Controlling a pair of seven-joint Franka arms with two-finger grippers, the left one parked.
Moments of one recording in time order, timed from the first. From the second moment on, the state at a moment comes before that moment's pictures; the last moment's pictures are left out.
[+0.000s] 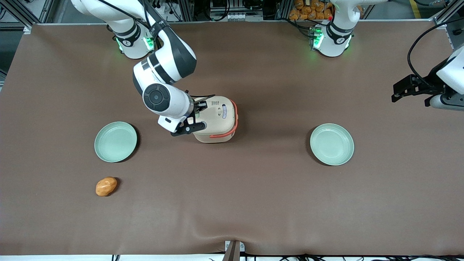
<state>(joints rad) 0.47 0.40 0.11 -1.67 0.24 1.85 0.27</state>
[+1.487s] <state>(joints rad) 0.12 0.05 0.09 -1.58 0.06 1.55 0.26</state>
